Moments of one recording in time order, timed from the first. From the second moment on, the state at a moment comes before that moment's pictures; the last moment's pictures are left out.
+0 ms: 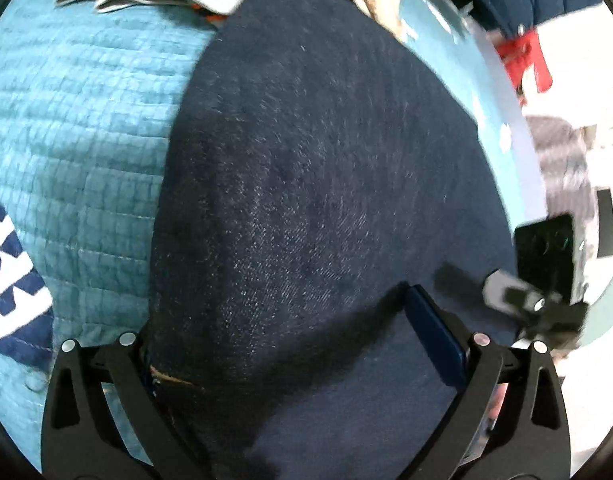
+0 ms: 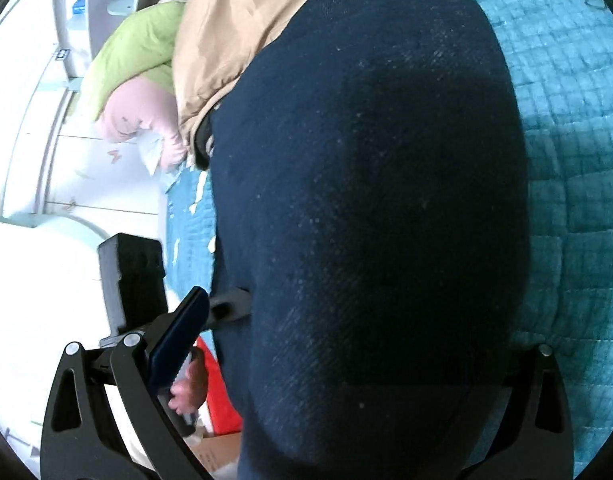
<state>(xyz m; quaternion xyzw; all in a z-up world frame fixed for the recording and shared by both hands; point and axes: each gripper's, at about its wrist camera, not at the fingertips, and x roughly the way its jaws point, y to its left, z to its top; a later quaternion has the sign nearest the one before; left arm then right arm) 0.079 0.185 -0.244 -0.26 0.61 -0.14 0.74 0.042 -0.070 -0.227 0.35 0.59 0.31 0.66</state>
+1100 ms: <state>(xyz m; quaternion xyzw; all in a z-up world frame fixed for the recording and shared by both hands) 0.040 0.202 -0.028 -0.30 0.37 -0.25 0.84 0.064 -0.047 -0.069 0.37 0.38 0.50 0.68</state>
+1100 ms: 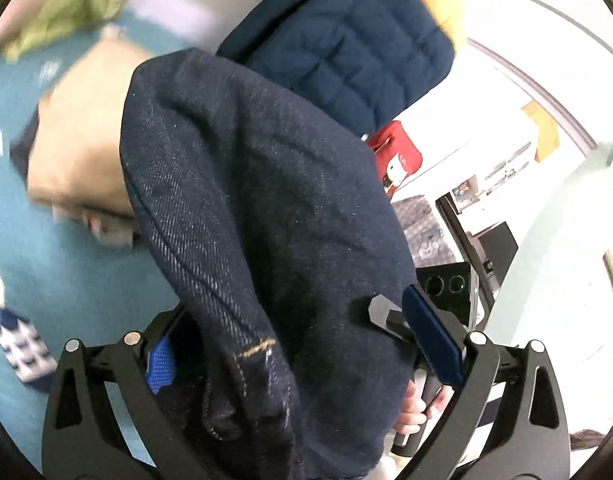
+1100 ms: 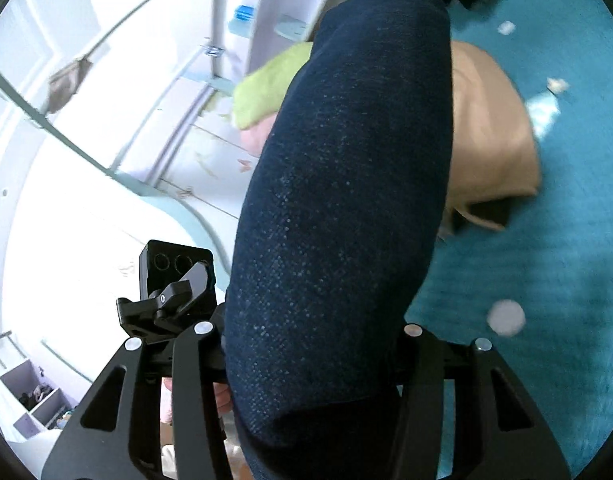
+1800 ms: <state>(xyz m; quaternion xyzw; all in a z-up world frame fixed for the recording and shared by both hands) 0.185 0.266 0.073 -0.19 0.29 -0.18 0.92 0.275 0.111 0.023 0.27 0.37 0.47 0.75</state>
